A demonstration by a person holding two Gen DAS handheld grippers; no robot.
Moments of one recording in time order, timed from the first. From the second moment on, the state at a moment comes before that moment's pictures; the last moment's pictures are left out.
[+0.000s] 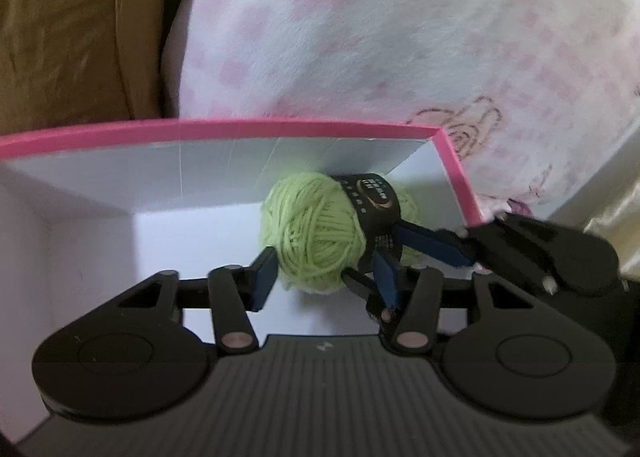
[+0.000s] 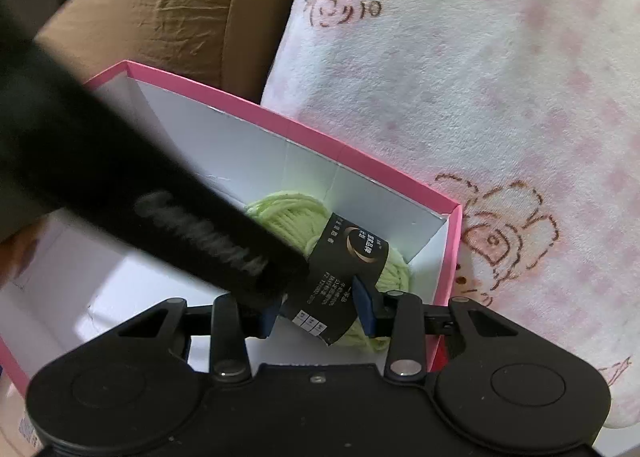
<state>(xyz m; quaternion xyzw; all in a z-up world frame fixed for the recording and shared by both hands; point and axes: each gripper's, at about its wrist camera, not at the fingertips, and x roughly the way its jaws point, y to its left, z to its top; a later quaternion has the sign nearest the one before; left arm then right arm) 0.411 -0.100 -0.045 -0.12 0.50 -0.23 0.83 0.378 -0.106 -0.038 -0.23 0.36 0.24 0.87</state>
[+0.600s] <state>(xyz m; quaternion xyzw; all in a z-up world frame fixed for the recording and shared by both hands) 0.375 -0.107 -0.034 -0.08 0.49 -0.20 0.84 0.354 -0.107 -0.025 -0.14 0.39 0.24 0.88</state>
